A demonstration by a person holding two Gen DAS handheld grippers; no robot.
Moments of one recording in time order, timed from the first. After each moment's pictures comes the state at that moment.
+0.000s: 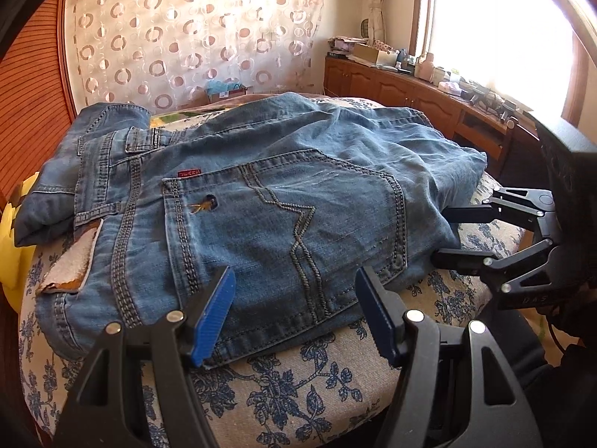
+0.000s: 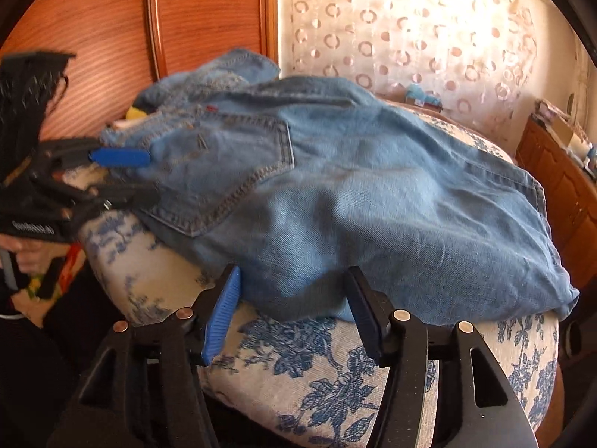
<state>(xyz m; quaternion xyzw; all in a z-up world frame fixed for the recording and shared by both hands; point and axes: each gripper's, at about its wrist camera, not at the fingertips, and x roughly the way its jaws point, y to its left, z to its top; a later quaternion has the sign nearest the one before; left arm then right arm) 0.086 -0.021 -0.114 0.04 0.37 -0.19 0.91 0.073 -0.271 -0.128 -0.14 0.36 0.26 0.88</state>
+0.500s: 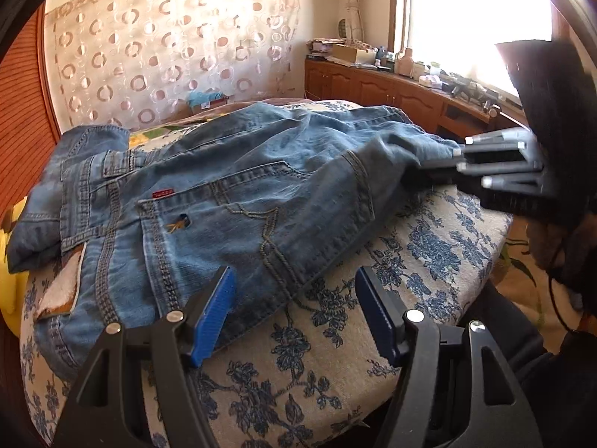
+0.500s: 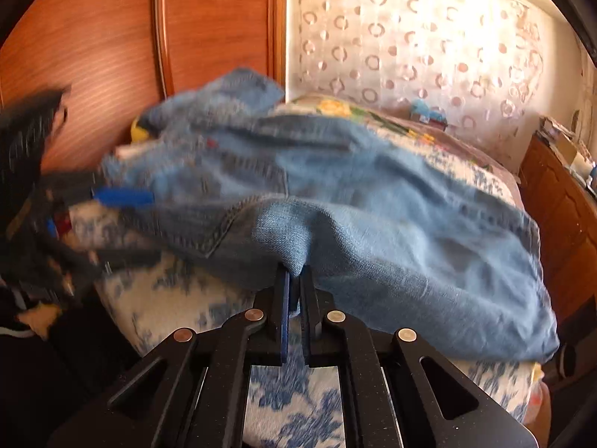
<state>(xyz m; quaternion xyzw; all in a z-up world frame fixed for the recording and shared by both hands) 0.084 -0.039 -0.108 0.08 0.35 -0.22 0.91 0.094 -0.270 -0.087 -0.13 0.34 0.29 0.89</state>
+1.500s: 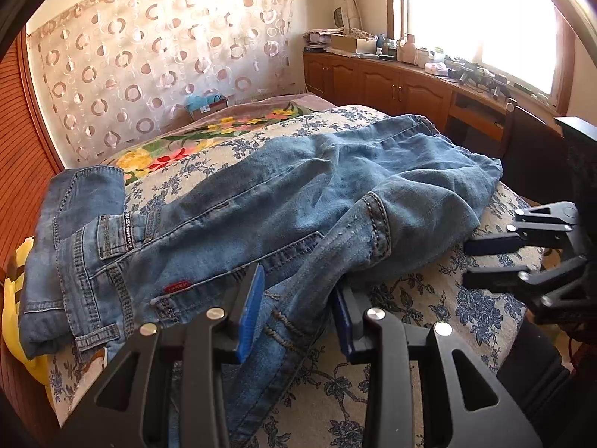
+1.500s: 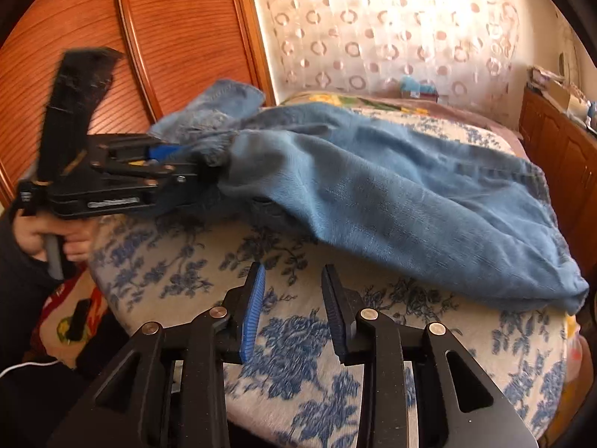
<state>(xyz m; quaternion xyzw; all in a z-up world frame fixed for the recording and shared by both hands) 0.157 -0.050 -0.081 0.11 0.36 -0.21 0.90 0.099 -0.288 -0.104 -0.05 0.36 0.28 0.89</state>
